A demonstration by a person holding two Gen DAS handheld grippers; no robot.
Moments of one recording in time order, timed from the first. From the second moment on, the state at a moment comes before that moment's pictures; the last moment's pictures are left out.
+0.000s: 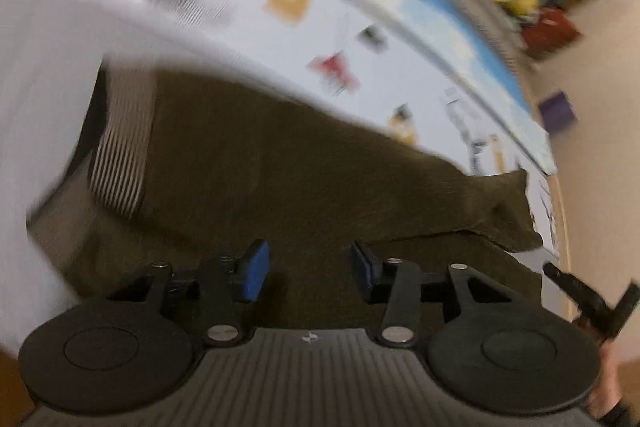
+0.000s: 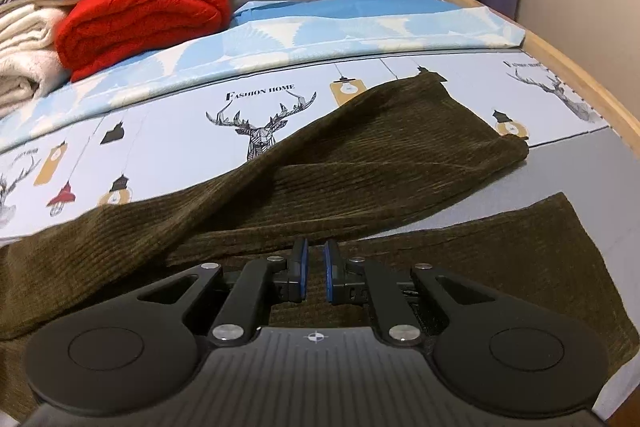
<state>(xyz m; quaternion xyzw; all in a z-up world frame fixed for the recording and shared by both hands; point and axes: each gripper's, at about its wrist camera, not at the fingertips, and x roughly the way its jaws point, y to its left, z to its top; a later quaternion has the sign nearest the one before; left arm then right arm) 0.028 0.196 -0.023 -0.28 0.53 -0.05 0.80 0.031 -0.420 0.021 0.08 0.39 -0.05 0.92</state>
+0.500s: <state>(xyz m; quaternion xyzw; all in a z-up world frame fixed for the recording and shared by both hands) 0.058 0.241 -0.043 -0.32 0.52 0.14 0.78 0.056 -0.428 0.017 0.10 0.38 -0.04 0.92</state>
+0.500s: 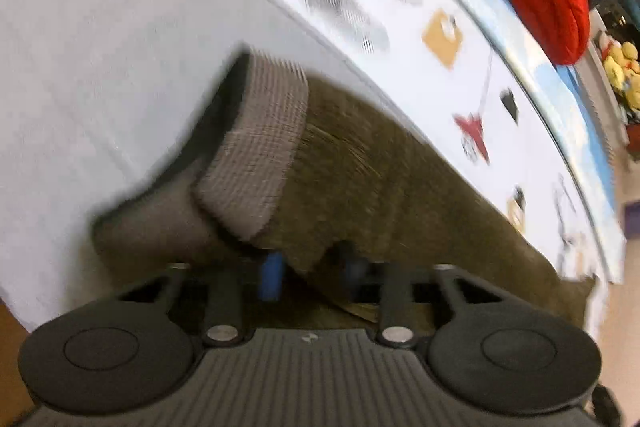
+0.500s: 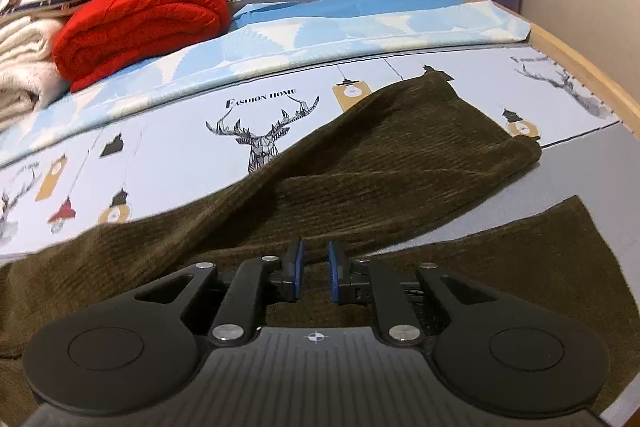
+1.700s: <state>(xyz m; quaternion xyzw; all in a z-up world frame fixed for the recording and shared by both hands) 0.081 0.239 -0.027 -0.29 0.50 0.14 0.80 0.192 -0.512 -0.025 0.36 0.32 -0.07 0.87</state>
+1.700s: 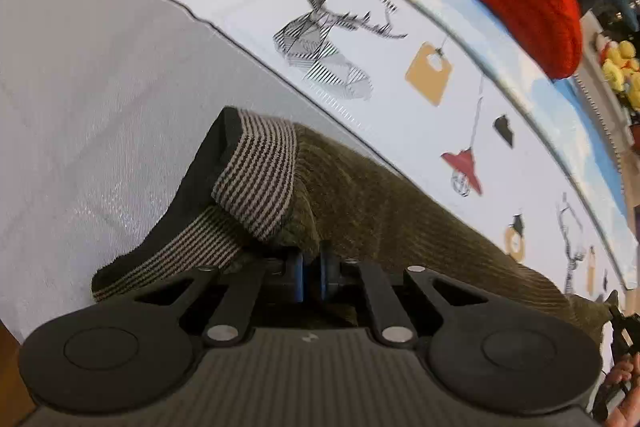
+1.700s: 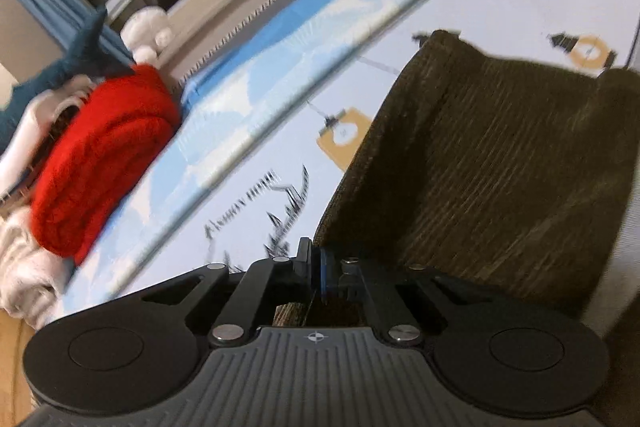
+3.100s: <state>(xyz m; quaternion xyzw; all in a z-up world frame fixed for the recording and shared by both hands) 0.033 0.292 -0.058 -0.34 0.54 0.16 0.75 -0.076 -0.706 -0.073 0.49 0.35 -0.32 0.73</state>
